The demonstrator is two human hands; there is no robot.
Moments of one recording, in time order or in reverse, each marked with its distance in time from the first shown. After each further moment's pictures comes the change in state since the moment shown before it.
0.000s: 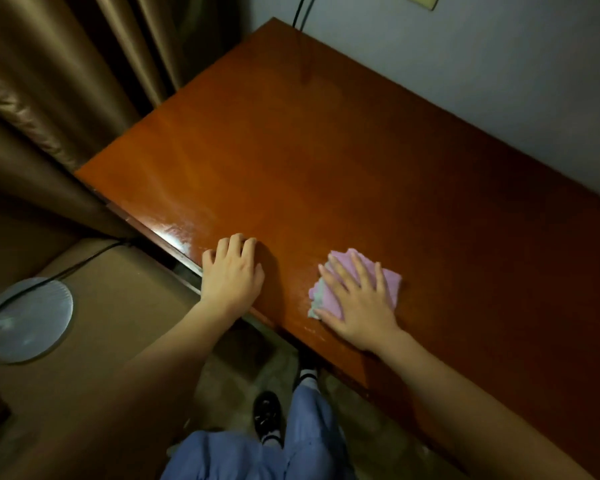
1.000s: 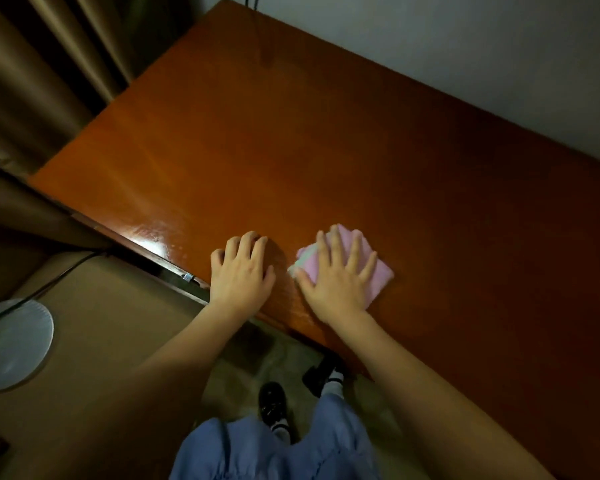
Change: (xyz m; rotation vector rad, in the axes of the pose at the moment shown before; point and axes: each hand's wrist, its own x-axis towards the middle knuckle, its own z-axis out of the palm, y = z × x) left_hand -0.006 0.033 0.021 -0.008 -0.008 0.163; right_hand 0.006 -0.031 -0.009 0.204 -0.034 0.439
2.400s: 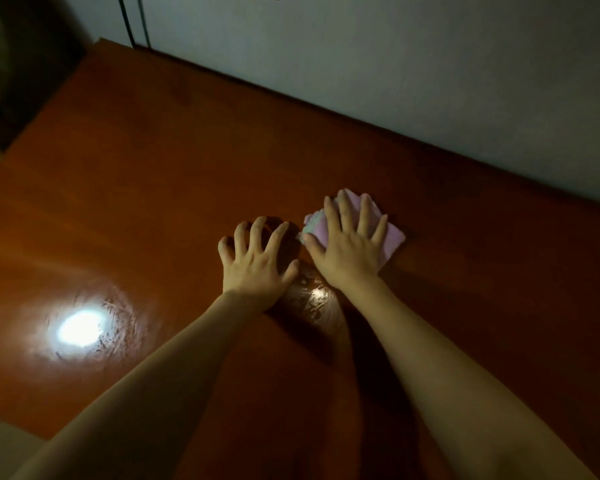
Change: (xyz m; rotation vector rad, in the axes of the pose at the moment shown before) left_hand 0.212 0.150 -0.008 0.056 -0.107 0.080; right_hand 0.201 0.163 -0.065 0.018 0.114 0.094
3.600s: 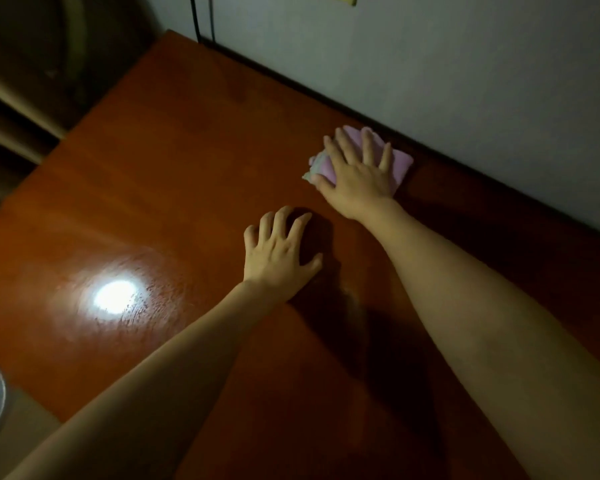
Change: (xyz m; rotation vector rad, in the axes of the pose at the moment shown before) left_hand 0.042 -0.007 -0.025 -0.053 0.058 -0.086; right_hand 0.157 -0.032 -0.035 -0.041 -0.023 -0.318
